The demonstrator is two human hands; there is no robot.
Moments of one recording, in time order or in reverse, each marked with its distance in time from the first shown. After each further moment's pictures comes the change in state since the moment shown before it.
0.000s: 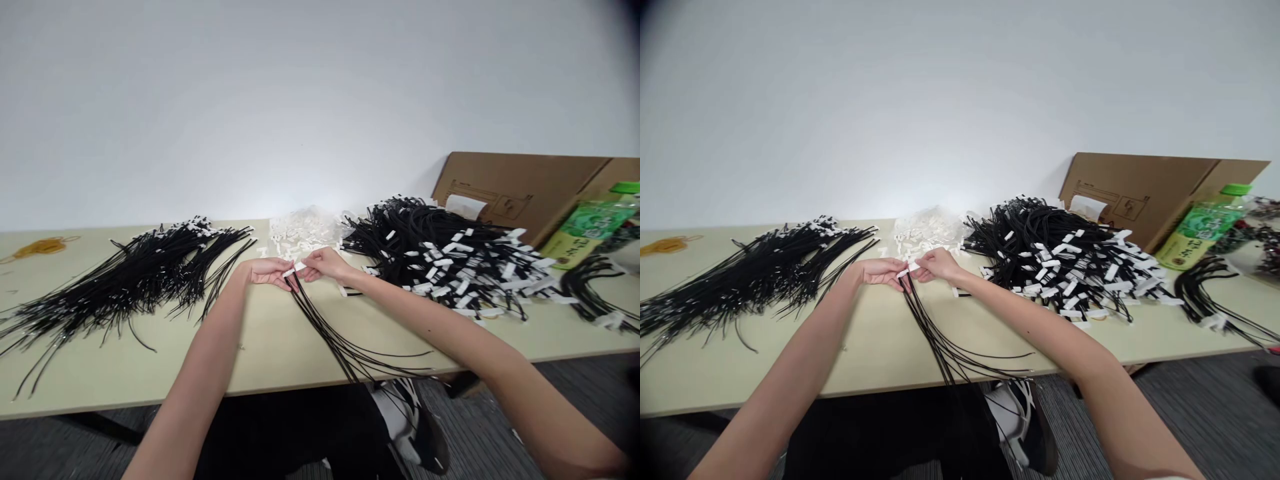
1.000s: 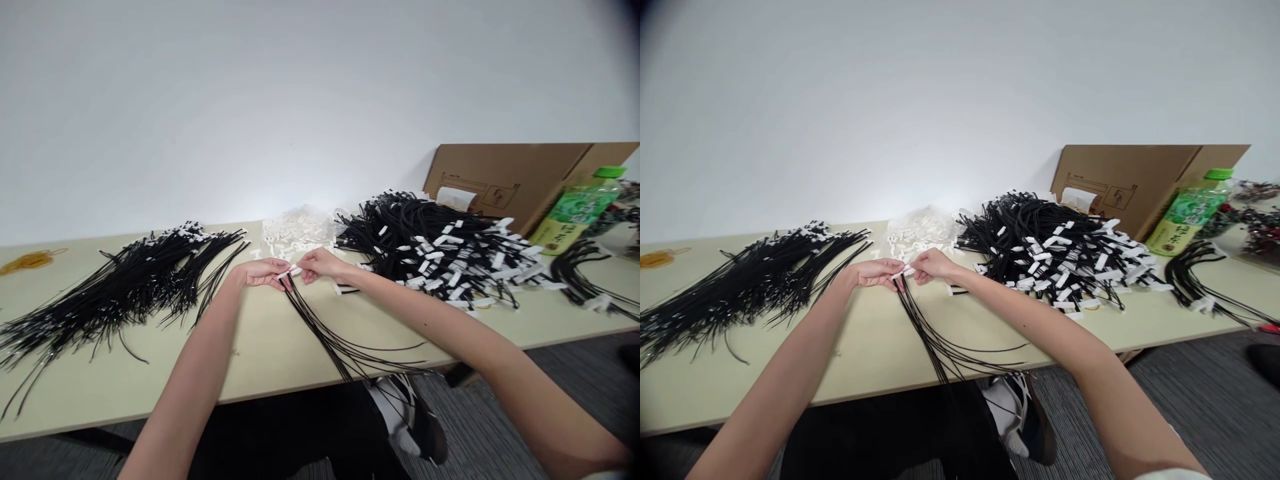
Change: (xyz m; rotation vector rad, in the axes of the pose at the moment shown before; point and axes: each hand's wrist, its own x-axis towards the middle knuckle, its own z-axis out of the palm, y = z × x) left_hand 0.004 0.003 0.004 0.043 0.062 0.036; right_hand -0.004 -0.002 -0.007 -0.064 -0.074 -0.034
